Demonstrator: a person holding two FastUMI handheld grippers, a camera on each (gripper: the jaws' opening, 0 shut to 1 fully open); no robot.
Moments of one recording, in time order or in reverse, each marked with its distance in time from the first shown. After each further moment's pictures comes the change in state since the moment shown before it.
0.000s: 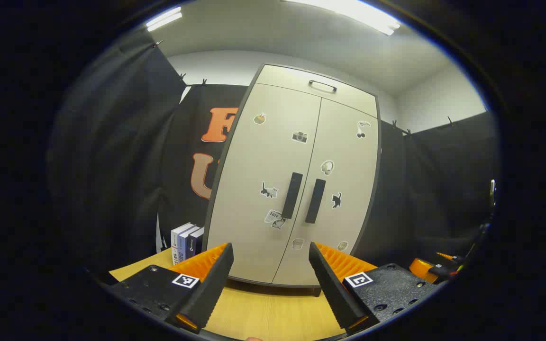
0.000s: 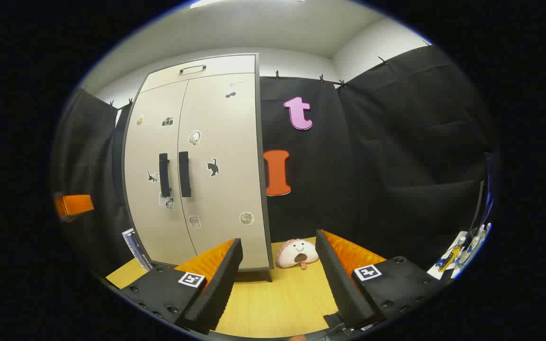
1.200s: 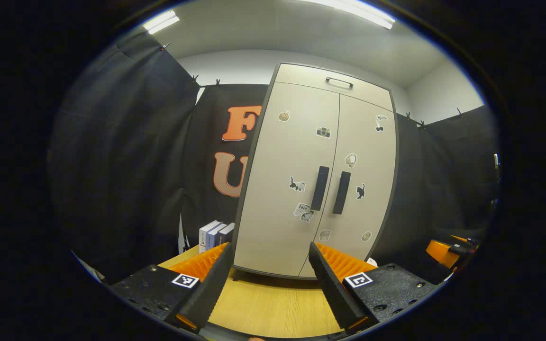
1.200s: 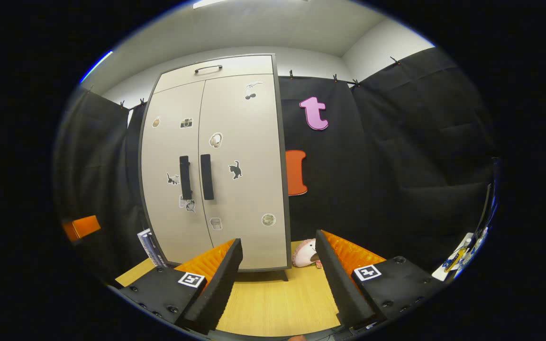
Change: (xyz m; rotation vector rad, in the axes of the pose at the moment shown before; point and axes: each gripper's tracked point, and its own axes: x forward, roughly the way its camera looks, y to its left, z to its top) left arm -0.023 0.047 -0.015 0.086 0.051 0.085; right arm 0.003 0.056 0.014 0.008 0.028 0.091
